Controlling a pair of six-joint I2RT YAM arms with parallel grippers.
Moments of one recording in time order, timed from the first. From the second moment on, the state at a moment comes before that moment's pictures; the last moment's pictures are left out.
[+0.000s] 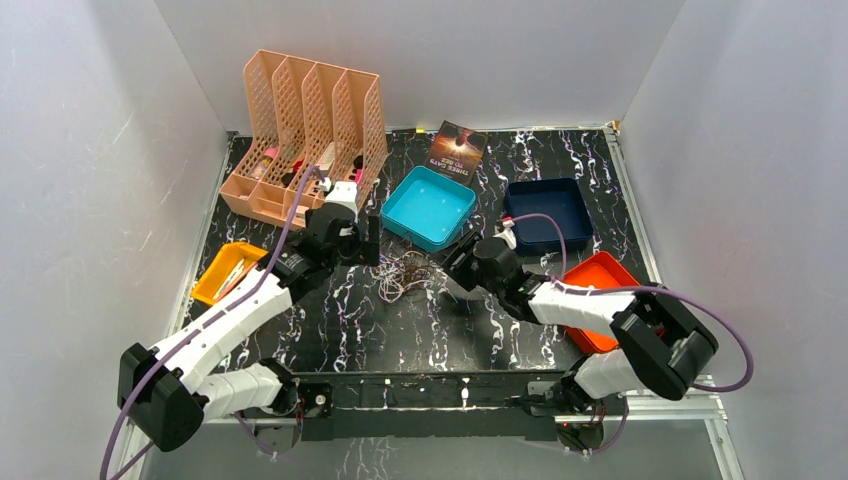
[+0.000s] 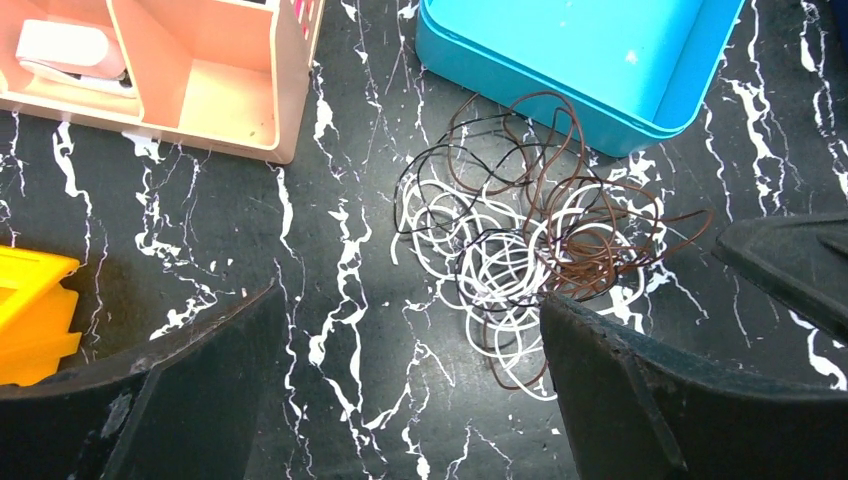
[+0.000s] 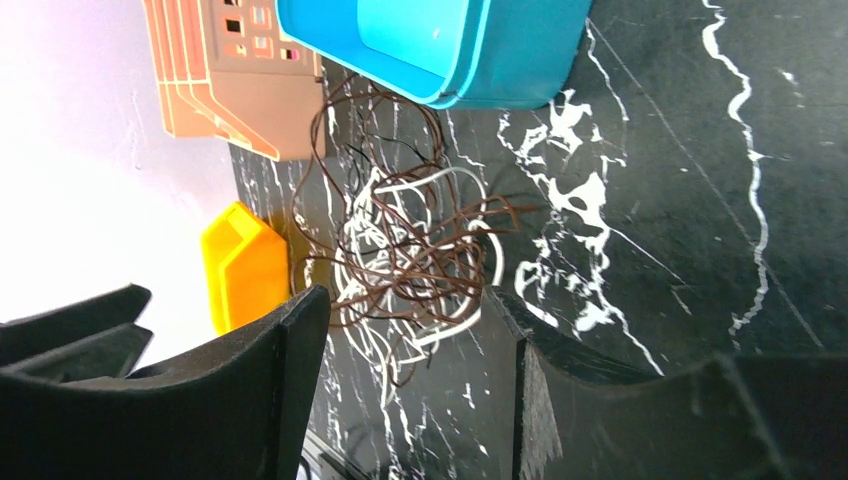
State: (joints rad) left arm -0.64 1.11 0.92 -0.50 -0.34 -0.34; right arm 0.80 1.36 0.54 0.32 0.14 1.27
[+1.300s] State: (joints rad) left arm -0.64 0.99 0.87 -0.49 -0.40 -0.32; right arm 0.81 1.58 0.66 0.49 0.18 1.25
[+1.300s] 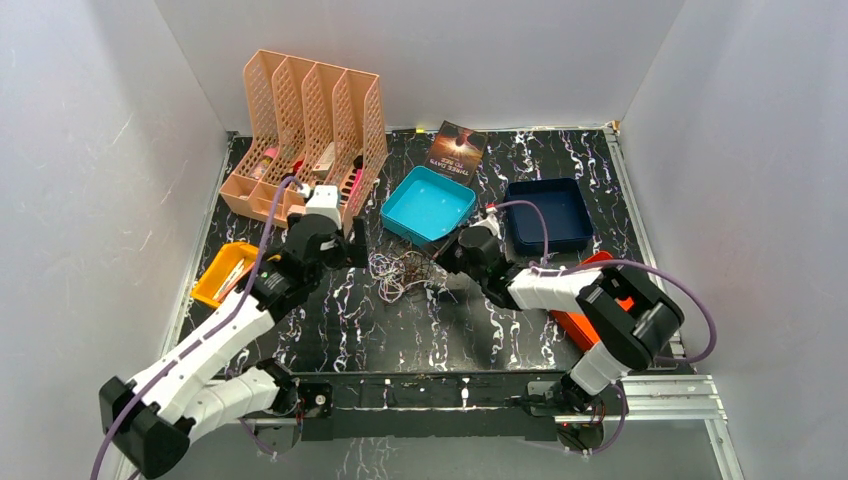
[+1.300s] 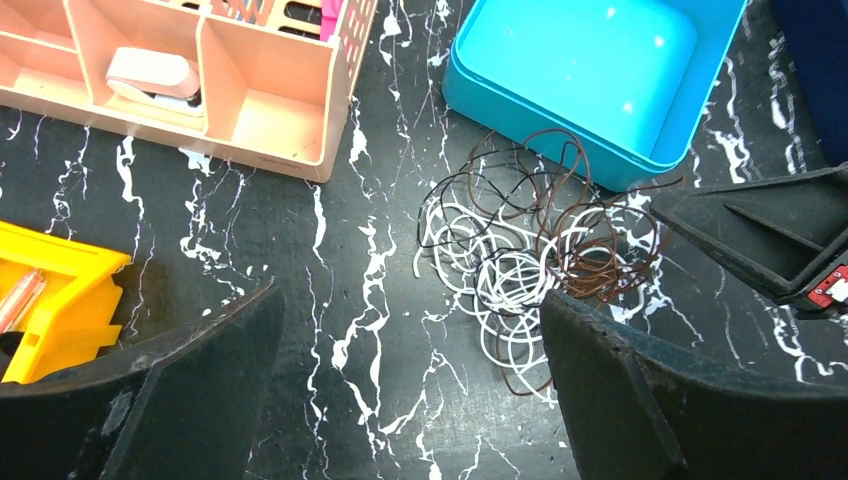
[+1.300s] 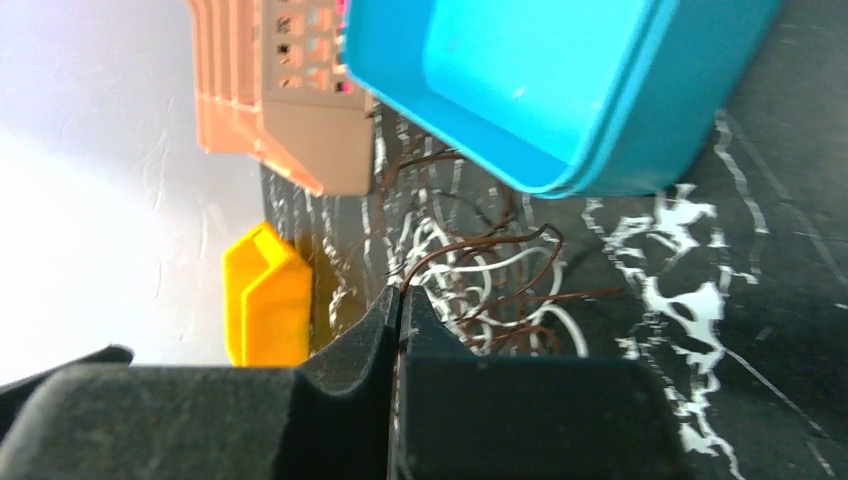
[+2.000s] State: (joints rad) left arm -0.63 0.53 0.46 0.02 -0.17 -0.26; right arm 0.81 1.37 0.85 0.27 -0.21 0.91
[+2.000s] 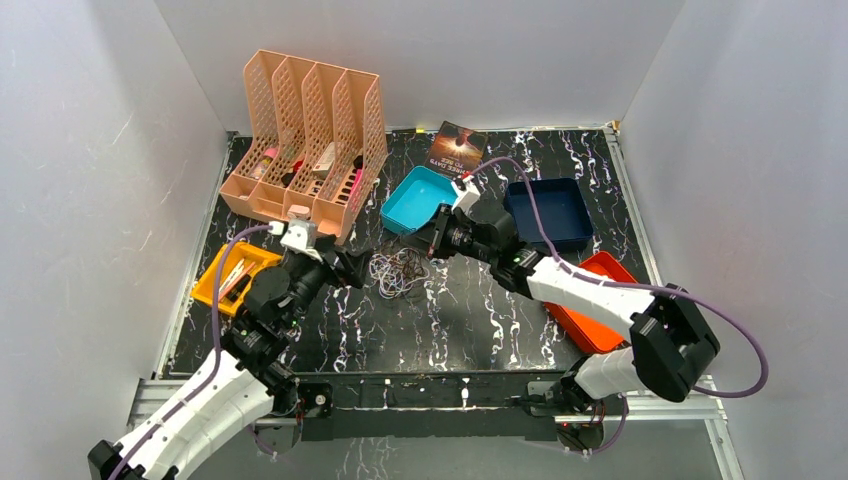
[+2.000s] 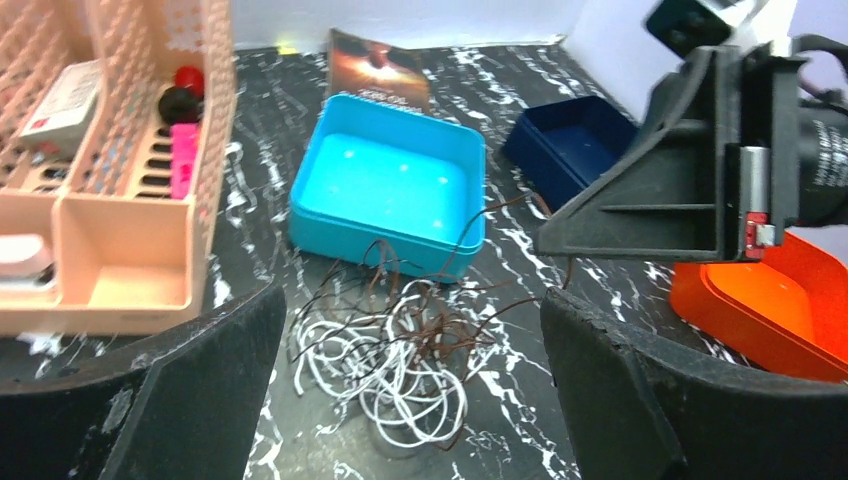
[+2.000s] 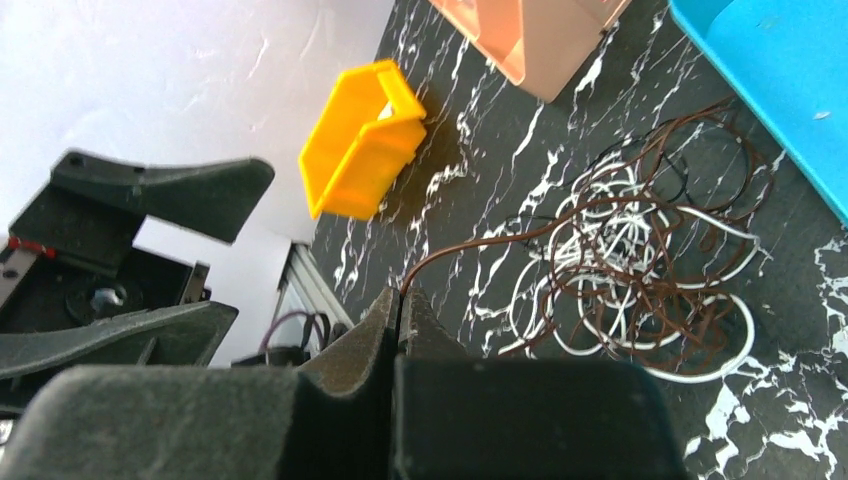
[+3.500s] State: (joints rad) left arm -0.79 1.42 0.39 0.77 0.06 -0.02; right arm 0.81 1.02 0.94 0.01 0.01 1.01
